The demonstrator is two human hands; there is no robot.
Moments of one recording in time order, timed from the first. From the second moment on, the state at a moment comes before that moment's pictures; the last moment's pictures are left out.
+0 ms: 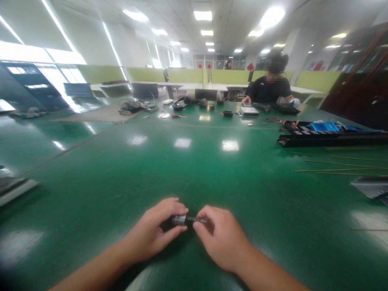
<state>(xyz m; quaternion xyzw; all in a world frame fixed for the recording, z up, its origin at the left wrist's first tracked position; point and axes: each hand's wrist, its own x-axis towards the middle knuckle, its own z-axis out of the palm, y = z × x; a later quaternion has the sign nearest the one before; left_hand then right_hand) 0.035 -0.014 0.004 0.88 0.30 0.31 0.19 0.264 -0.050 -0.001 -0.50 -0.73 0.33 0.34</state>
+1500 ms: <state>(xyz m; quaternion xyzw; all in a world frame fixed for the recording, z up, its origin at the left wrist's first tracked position) 0.029 -0.010 0.001 0.87 0.31 0.34 0.17 0.264 -0.053 0.003 -0.52 -0.70 0.34 0.34</state>
